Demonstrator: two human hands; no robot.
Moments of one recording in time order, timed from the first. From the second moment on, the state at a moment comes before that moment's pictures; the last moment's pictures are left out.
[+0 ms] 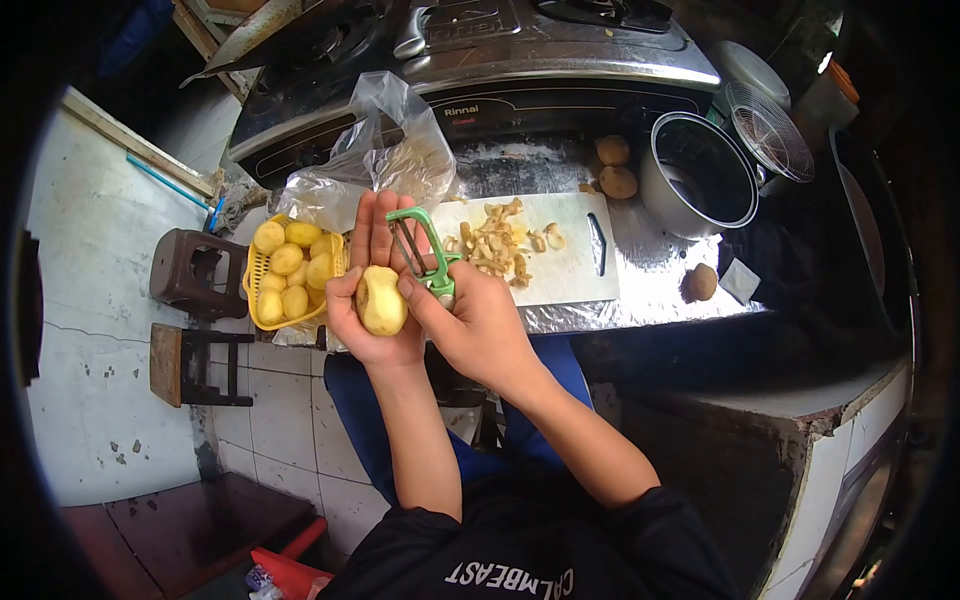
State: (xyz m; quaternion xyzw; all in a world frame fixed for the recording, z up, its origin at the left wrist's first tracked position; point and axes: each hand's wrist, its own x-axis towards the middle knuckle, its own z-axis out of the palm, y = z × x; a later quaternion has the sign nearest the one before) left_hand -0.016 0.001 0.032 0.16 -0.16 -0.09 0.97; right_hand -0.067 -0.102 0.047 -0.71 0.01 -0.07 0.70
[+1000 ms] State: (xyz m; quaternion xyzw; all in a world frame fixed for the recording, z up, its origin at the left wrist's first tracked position) left_hand -0.007 0.008 0.008 0.17 0.03 -0.04 0.98; right_hand -0.066 -0.134 0.019 -0.74 0.06 -0.22 0.63
